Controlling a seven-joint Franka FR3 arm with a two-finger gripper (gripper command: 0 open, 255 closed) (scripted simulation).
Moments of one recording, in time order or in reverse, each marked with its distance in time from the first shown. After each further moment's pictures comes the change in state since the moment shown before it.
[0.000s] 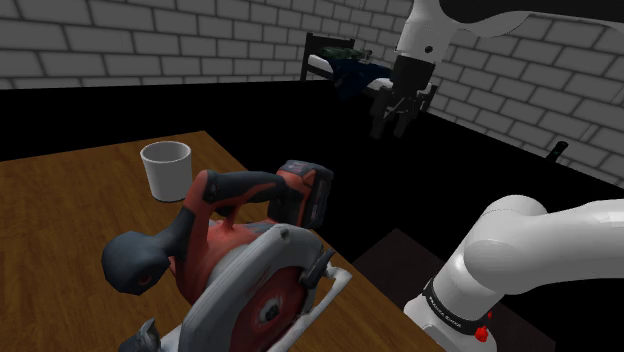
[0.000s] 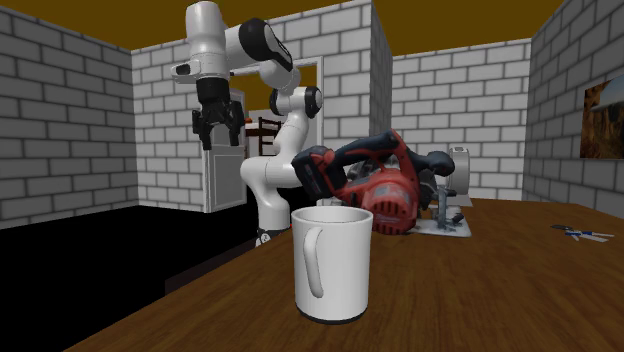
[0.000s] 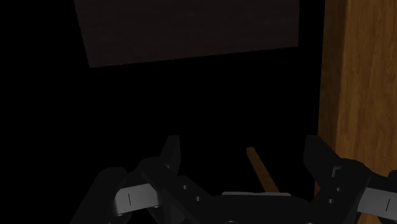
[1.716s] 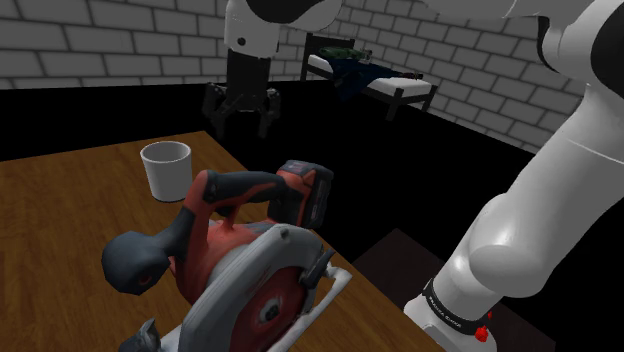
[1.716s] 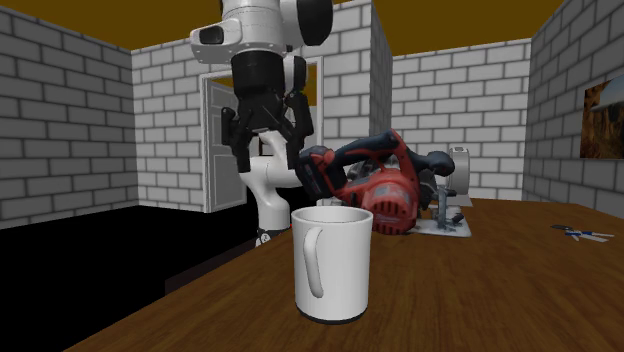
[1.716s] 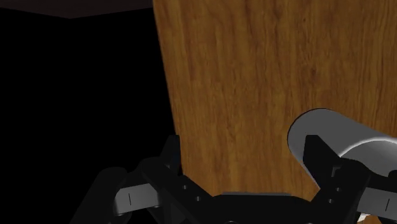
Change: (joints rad) arm 0.100 0.765 0.386 0.539 0.022 0.281 0.479
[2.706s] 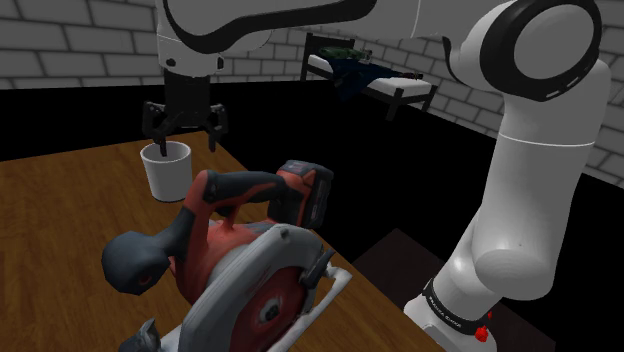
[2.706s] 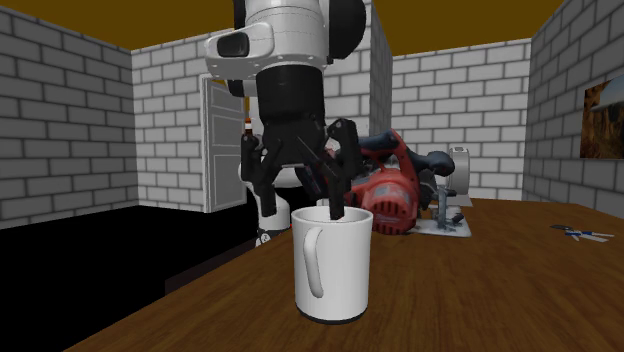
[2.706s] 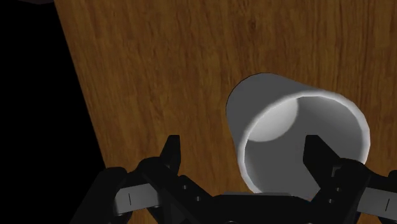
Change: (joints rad) arm 0.092 0.352 0.047 0.295 -0.155 0.040 0.177
